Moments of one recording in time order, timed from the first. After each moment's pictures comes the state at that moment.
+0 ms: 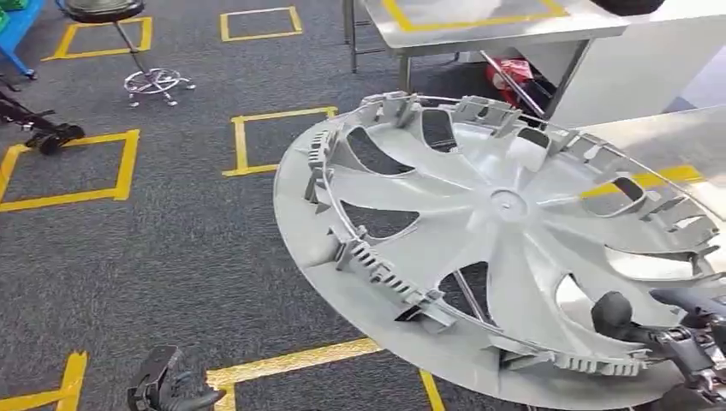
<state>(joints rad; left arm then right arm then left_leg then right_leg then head) -0.04 0.08 -0.16 -0.33 0.14 0.00 -0.11 0.21 -0.22 0.28 -2.30 1.57 -0.69 -0.13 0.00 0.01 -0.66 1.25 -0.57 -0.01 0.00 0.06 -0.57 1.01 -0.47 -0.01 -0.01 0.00</state>
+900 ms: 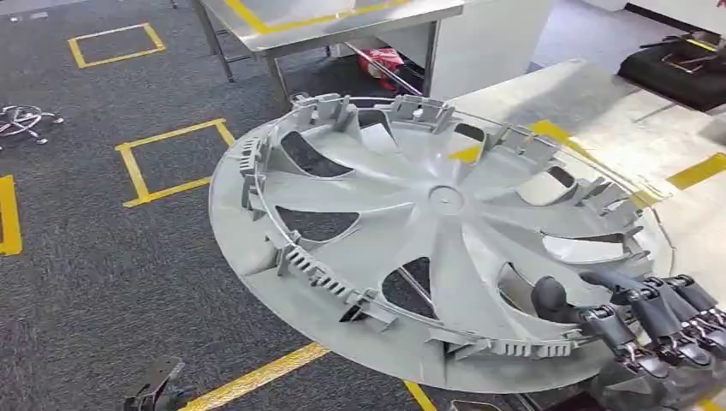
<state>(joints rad) -0.01 0.13 -0.20 -0.32 0.11 -0.11 -0.08 0.07 -0.23 0.43 -2.19 1.57 -0.69 -0.09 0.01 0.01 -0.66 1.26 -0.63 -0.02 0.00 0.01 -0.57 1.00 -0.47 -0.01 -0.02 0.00</state>
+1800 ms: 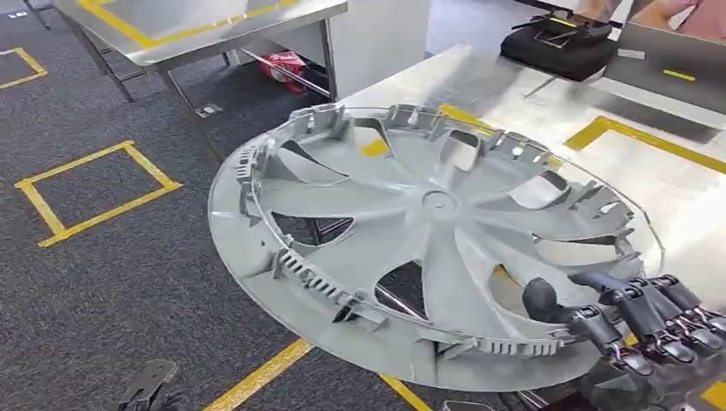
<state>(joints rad) 0.00 0.13 -0.20 -0.30 0.13 -0.05 -0.11 0.06 -0.23 0.45 -2.17 1.57 -0.69 -0.09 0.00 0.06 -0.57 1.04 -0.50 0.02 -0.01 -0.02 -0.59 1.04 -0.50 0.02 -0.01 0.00</state>
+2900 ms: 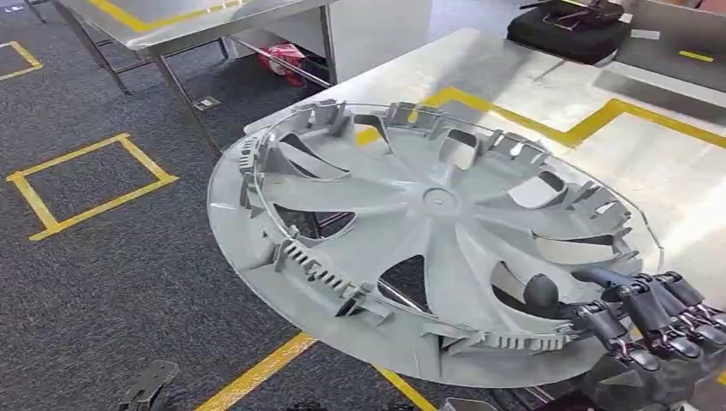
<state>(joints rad) 0.00 0.14 -0.22 -0.30 0.12 -0.05 -0.12 0.04 -0.24 0.47 -2.18 1.57 -0.69 -0.04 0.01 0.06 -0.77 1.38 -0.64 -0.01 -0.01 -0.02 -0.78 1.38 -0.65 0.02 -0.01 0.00</state>
